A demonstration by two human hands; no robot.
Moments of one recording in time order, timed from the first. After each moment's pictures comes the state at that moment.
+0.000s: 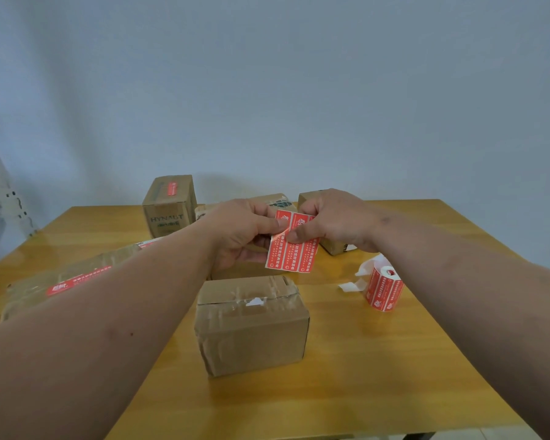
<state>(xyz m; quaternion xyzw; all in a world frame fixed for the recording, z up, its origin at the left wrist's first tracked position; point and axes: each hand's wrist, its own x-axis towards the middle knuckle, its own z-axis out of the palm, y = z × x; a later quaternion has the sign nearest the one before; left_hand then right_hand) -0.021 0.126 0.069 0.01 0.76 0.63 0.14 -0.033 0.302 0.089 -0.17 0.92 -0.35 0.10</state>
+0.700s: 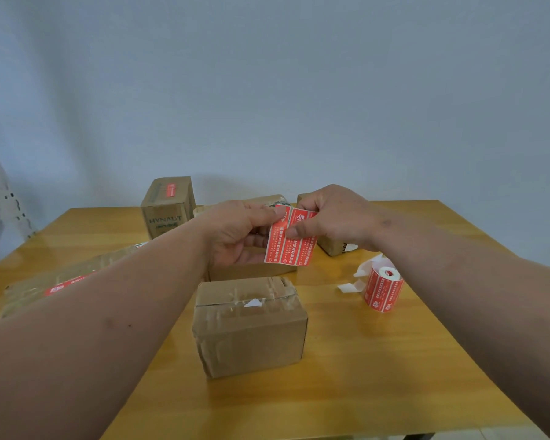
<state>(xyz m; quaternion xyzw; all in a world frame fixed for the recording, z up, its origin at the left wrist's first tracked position) -0.019 0.125 0.074 -0.02 0.72 0.67 0.17 -0.033 0.305 0.090 -0.19 0.91 -0.35 0.05</state>
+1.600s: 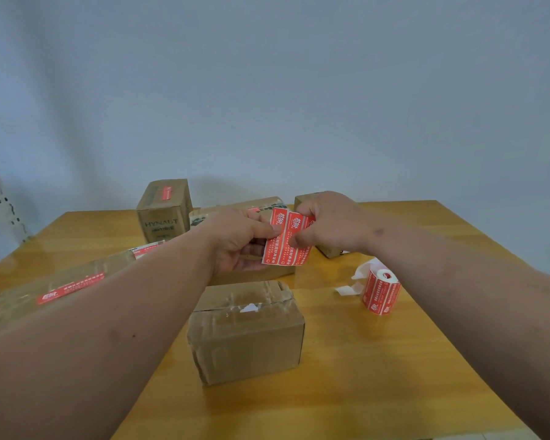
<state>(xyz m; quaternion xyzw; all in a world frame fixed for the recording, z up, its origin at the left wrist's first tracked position) -0.026 0.132 0.066 -0.06 0.75 0.65 0.15 -0.037 0.304 0.086 -0.21 0.94 -0.27 0.05</state>
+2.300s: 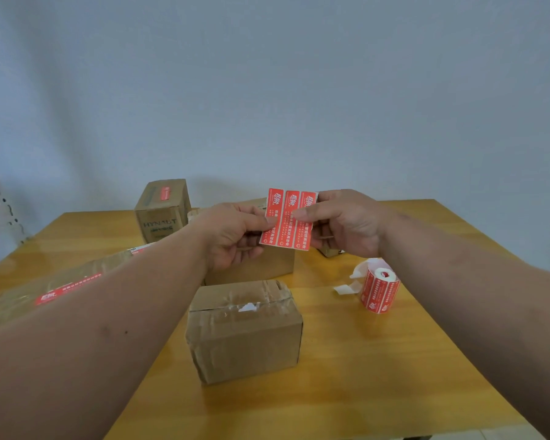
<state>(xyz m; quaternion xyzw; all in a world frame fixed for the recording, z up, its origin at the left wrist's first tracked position) -0.029 0.128 0.069 -0.05 0.71 0.68 0.14 -0.041 0.322 0.081 -0.08 0.75 -0.63 0.18</state>
